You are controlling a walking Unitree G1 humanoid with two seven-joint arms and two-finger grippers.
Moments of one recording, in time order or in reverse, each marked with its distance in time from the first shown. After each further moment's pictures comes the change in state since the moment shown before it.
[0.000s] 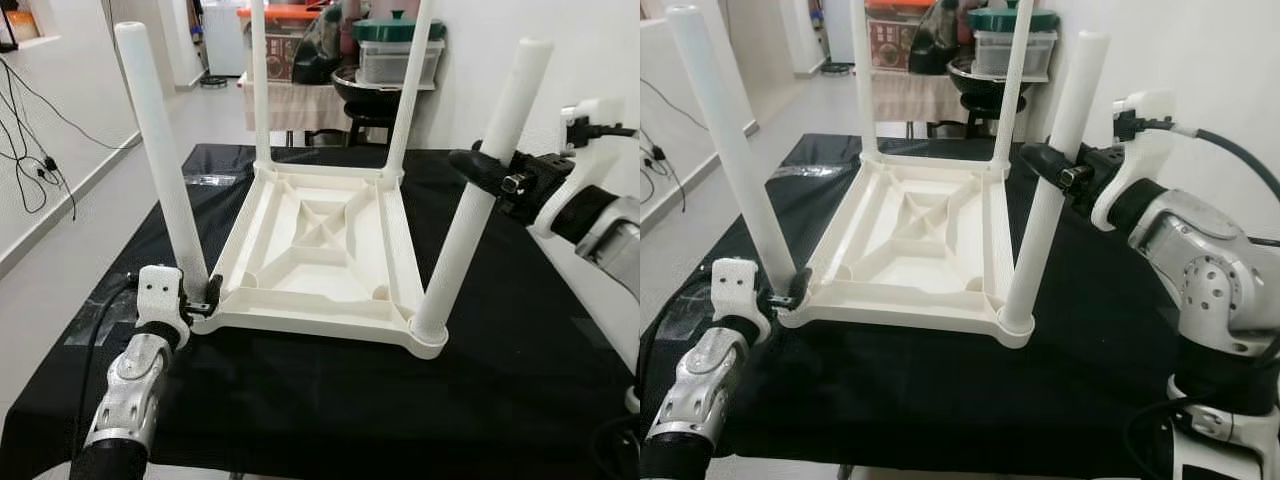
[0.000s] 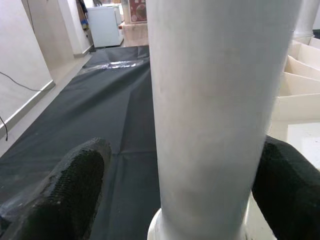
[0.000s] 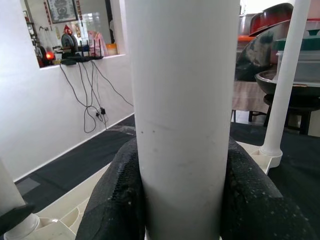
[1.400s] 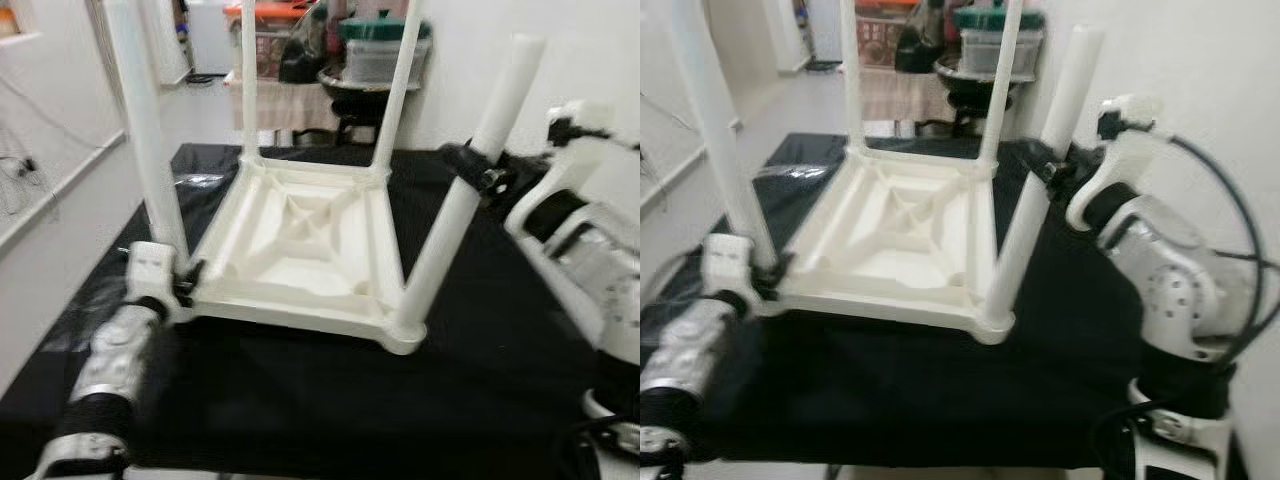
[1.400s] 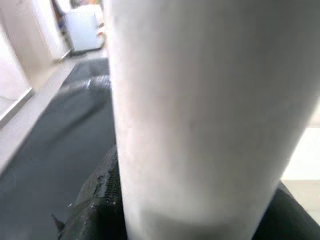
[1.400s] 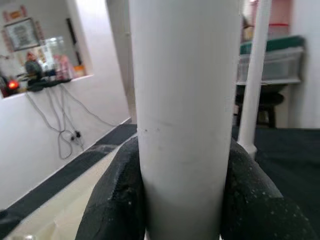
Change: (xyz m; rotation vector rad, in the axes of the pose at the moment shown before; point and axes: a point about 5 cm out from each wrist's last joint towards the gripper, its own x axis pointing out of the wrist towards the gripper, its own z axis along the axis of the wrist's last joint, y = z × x) left arm 0.025 0.033 0.046 0.068 -0.087 -0.037; right arm 0.015 0.001 -0.020 0.160 -0.035 -0.191
